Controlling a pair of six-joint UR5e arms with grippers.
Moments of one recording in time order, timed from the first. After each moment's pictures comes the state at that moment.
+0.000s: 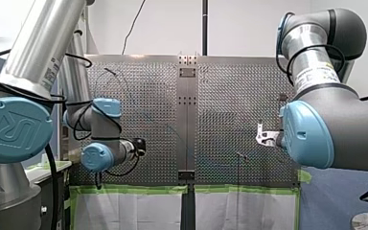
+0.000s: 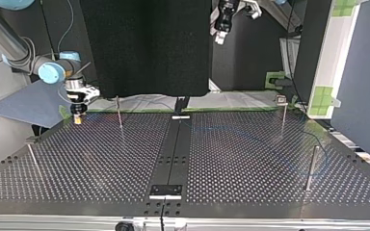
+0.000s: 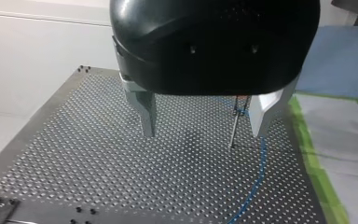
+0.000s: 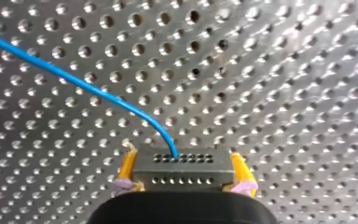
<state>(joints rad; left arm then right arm) -0.64 -1.91 -2.60 -1.80 -1.97 -1.68 1.64 -0.75 1.52 -0.74 1.29 1.63</state>
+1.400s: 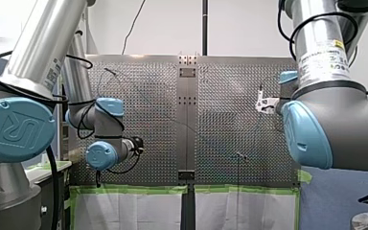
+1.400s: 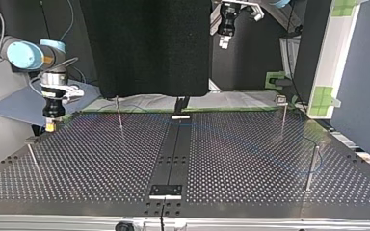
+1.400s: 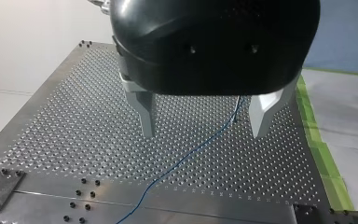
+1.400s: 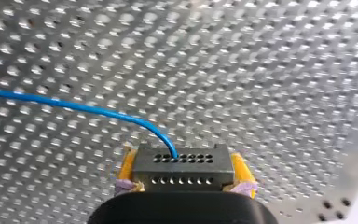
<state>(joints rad) -0.61 -1.91 -2.58 -1.83 -2.02 -1.68 1.66 -1.11 1.72 -0.79 1.38 1.64</state>
